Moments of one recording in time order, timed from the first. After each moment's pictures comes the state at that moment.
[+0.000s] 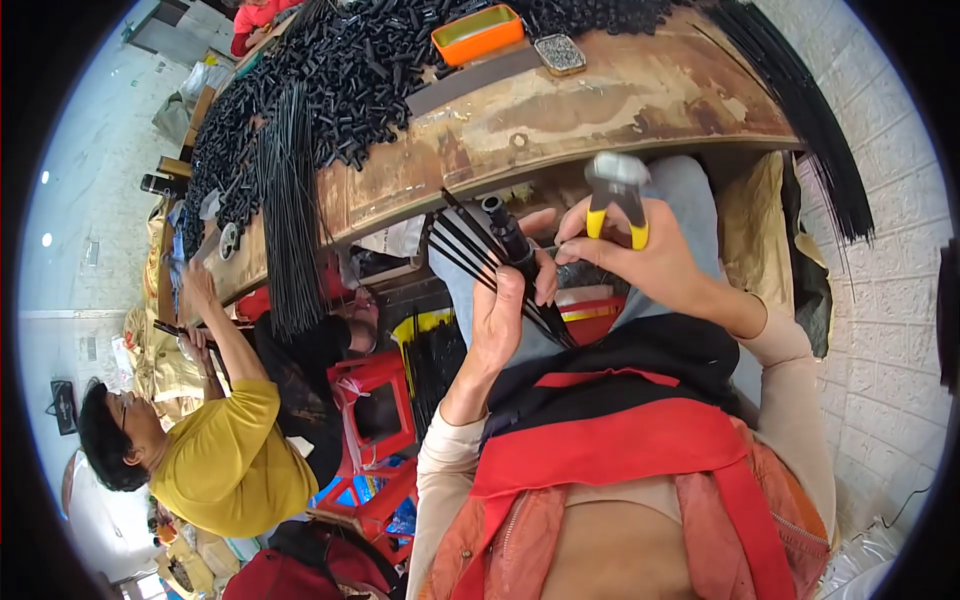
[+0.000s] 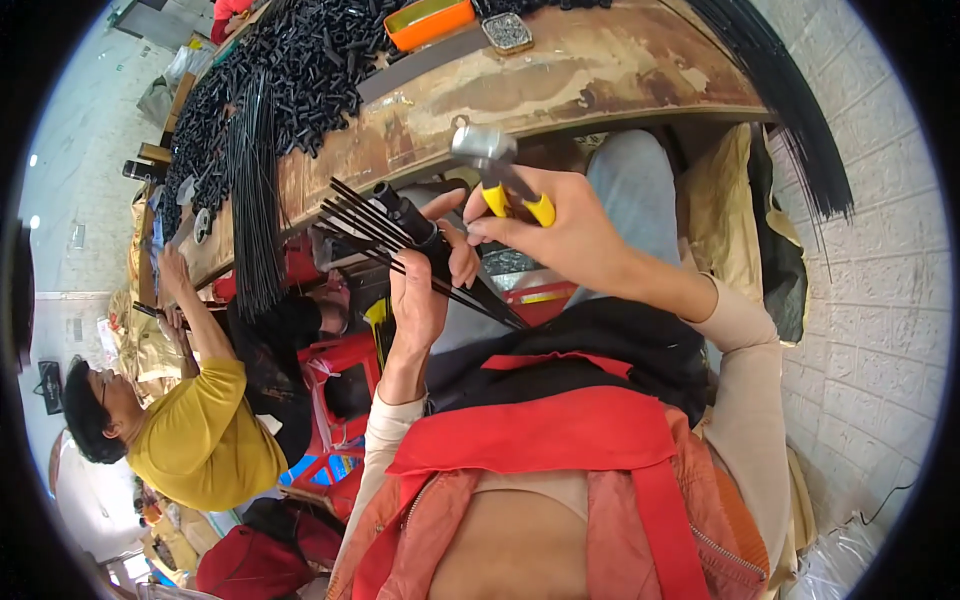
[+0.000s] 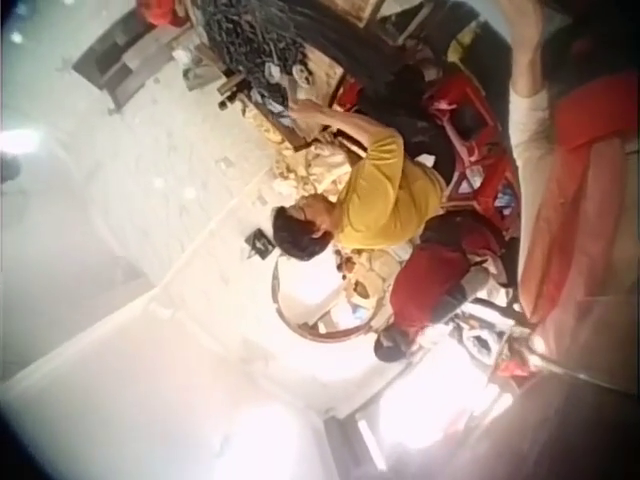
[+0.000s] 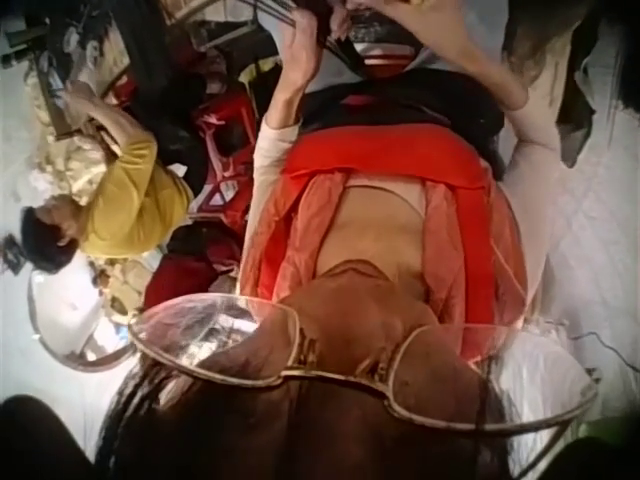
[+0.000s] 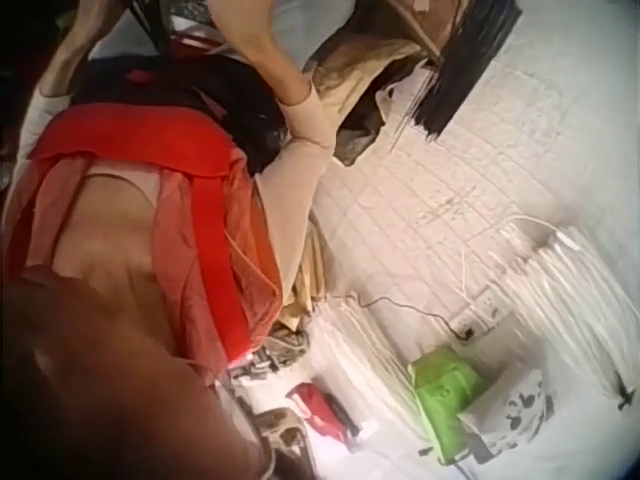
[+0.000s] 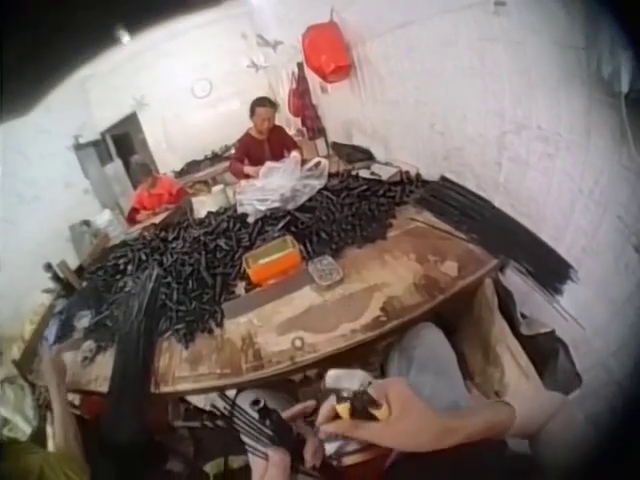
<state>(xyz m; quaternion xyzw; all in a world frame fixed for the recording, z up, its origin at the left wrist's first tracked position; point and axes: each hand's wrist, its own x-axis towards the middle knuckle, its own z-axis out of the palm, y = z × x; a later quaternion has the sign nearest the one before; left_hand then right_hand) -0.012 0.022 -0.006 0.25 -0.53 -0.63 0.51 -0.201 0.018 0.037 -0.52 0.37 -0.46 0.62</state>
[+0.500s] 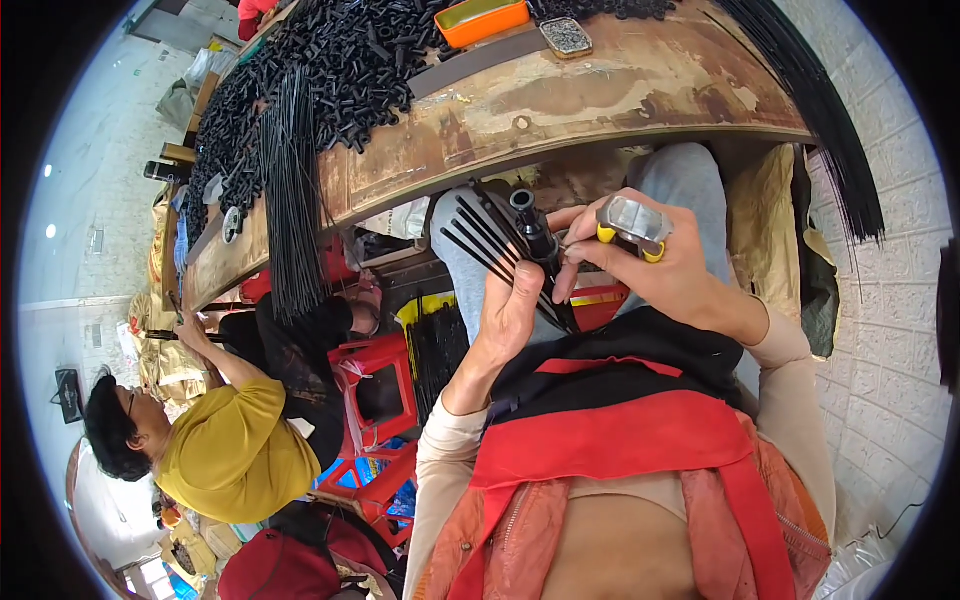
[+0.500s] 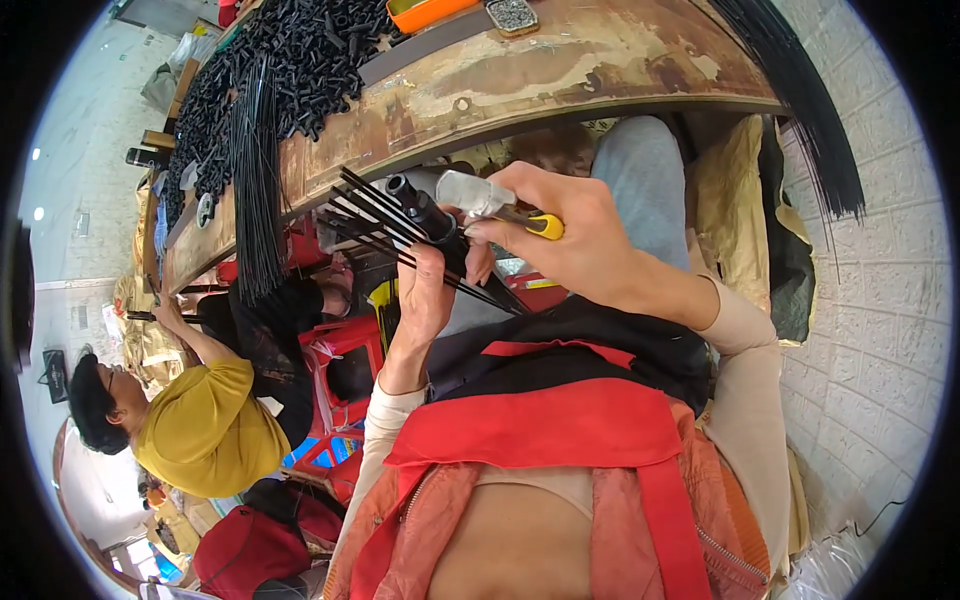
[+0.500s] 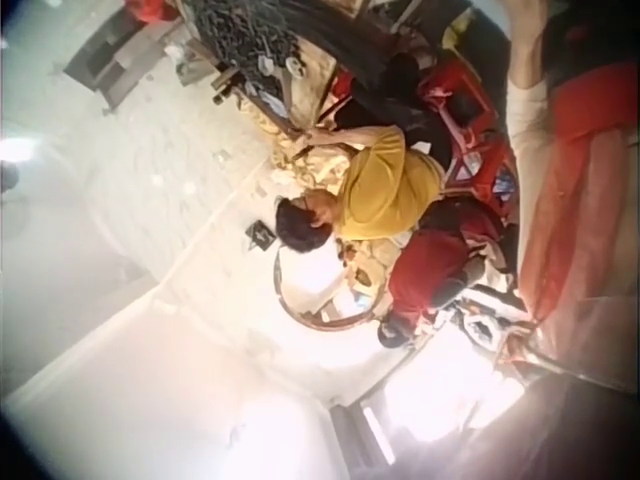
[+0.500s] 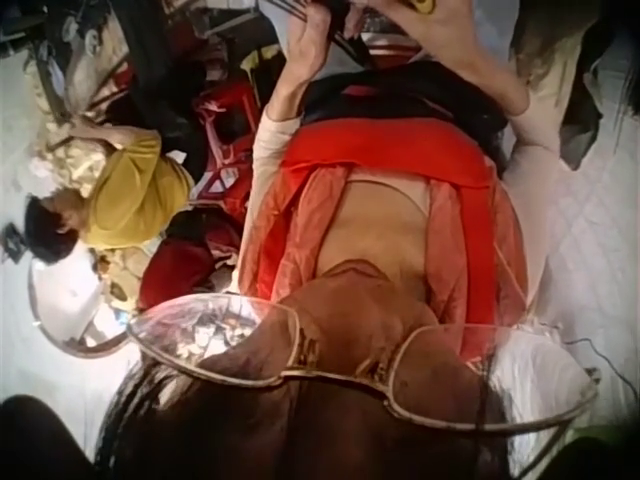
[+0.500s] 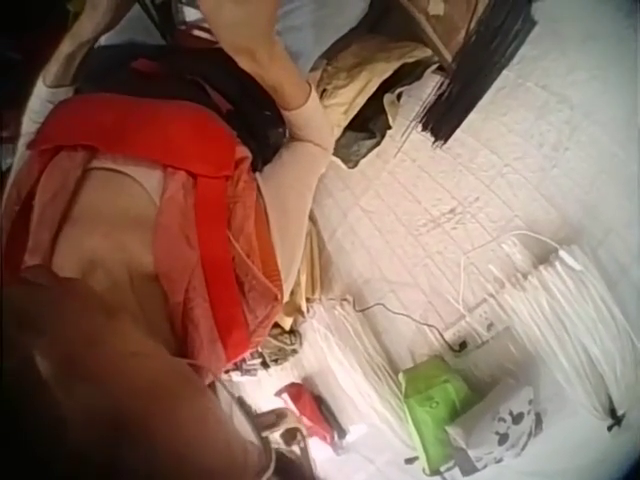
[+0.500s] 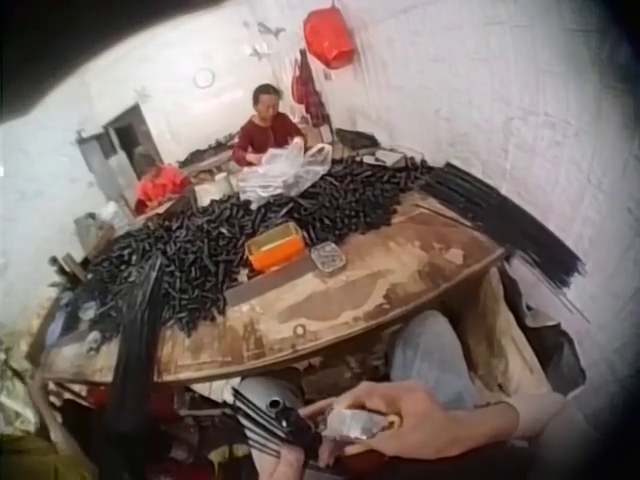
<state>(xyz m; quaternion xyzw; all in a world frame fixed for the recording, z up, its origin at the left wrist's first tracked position) -0.013 0.037 -0.015 0.26 -0.57 -0.63 0.46 -0.198 0.034 0.030 -0.64 0.29 -0.53 0.47</state>
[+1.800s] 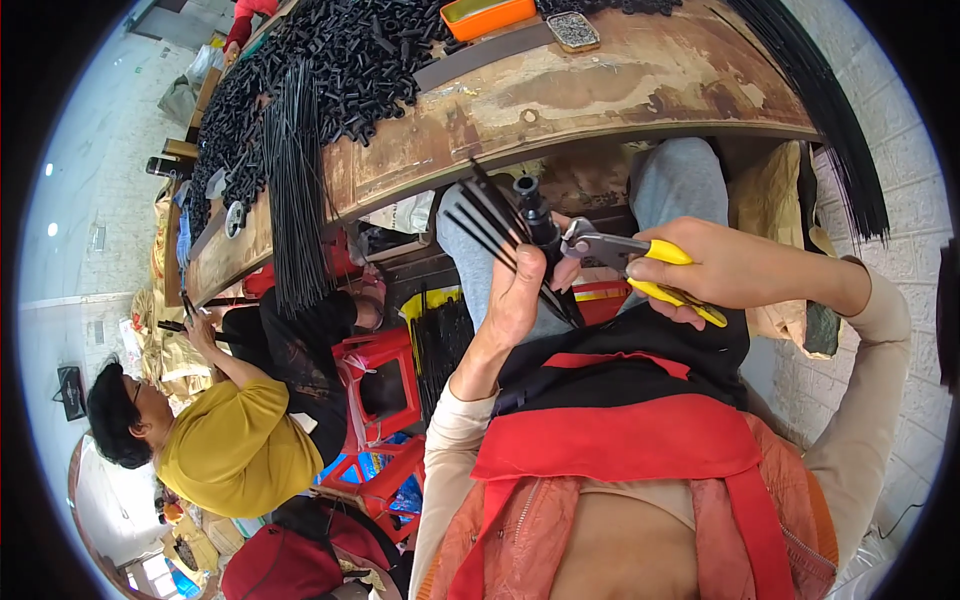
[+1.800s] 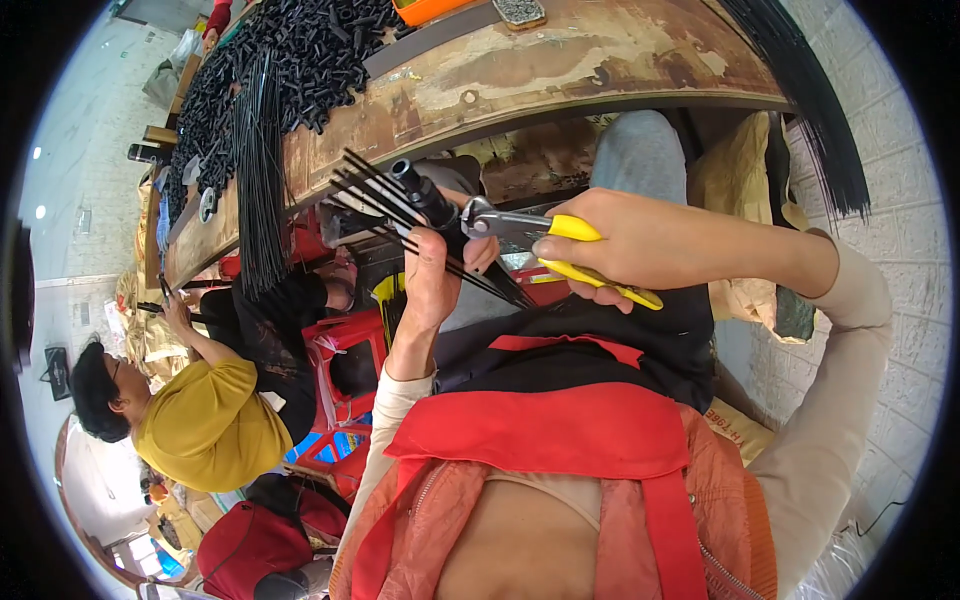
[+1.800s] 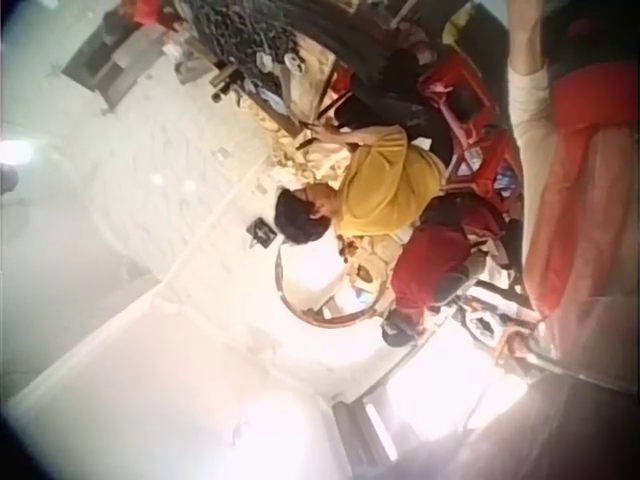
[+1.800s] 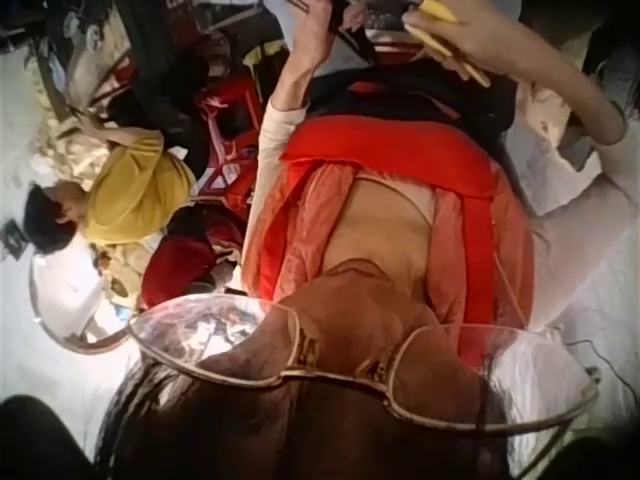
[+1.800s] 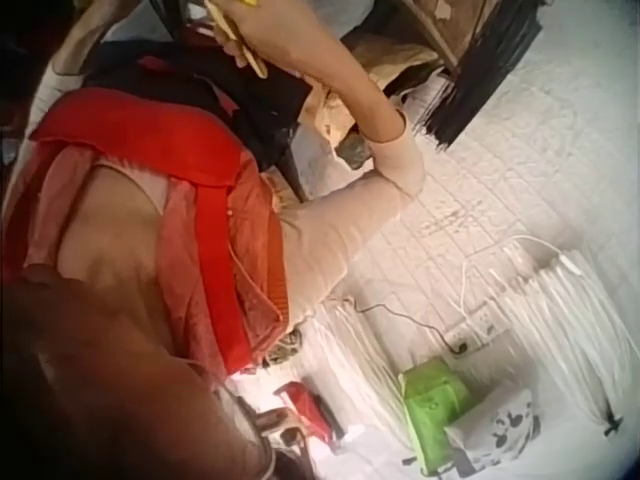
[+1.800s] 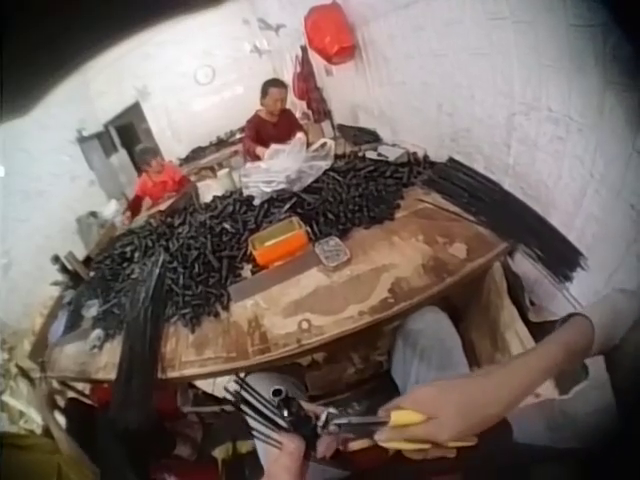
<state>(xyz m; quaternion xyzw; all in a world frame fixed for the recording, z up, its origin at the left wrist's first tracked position) -0.019 0.031 -0.008 0.23 -0.52 -0.66 0.50 -0.244 0.025 0.092 -0.62 0.42 0.00 0.66</state>
